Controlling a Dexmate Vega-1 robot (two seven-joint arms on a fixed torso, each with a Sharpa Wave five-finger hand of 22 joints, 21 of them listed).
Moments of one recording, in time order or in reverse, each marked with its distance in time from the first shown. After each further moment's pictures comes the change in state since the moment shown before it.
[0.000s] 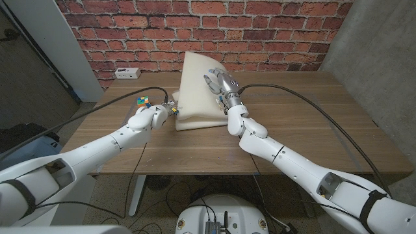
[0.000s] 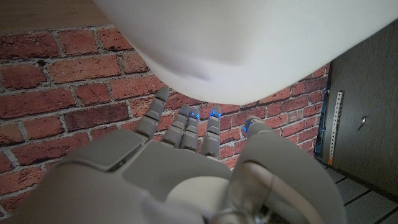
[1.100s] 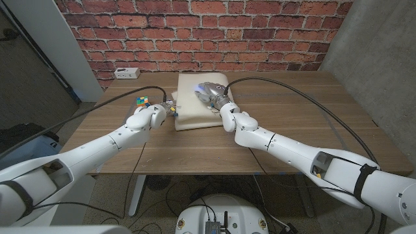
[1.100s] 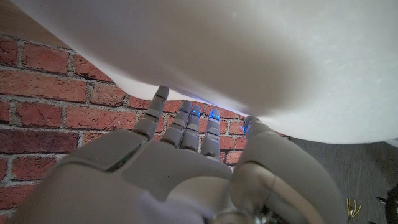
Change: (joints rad) left arm 0.016 0.017 -0.026 -0.029 -0.010 0.022 0.022; left_hand 0.000 0.000 0.000 0.000 0.000 0.007 -0.015 0.002 0.004 0.014 -0.015 -0.007 0.000 0.000 0.000 0.000 0.002 0.000 0.000 0.000 0.000; right arm 0.178 -0.010 -0.217 0.142 -0.048 -0.044 0.238; right_hand -0.007 -0.007 0.053 -0.006 -0.022 -0.024 -0.005 -0.019 0.000 0.043 0.004 -0.002 -0.009 0.058 0.000 0.012 -0.060 0.079 -0.011 -0.003 -0.002
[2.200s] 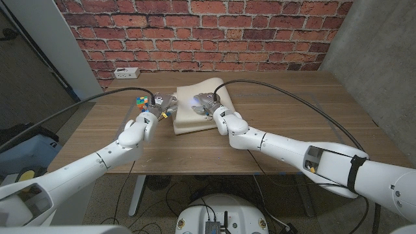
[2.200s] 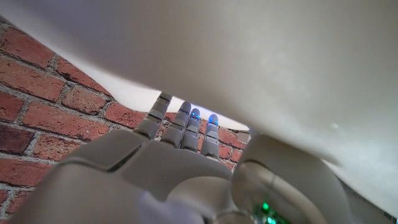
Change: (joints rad) left arm 0.232 0.056 -0.152 -0.188 0.115 0.219 0.421; left_hand 0.058 -0.003 -0.013 -0.204 -0.015 0.476 0.032 0.067 0.009 0.429 0.027 0.109 0.024 0.469 -0.013 0.084 0.017 0.376 0.050 0.096 0.005; right arm 0.084 0.051 -0.161 0.096 -0.165 -0.092 0.190; right_hand 0.101 -0.059 0.050 -0.148 -0.006 -0.098 -0.002 -0.015 0.000 -0.033 -0.021 -0.020 0.000 -0.004 0.004 -0.005 -0.060 0.032 -0.007 -0.024 0.000
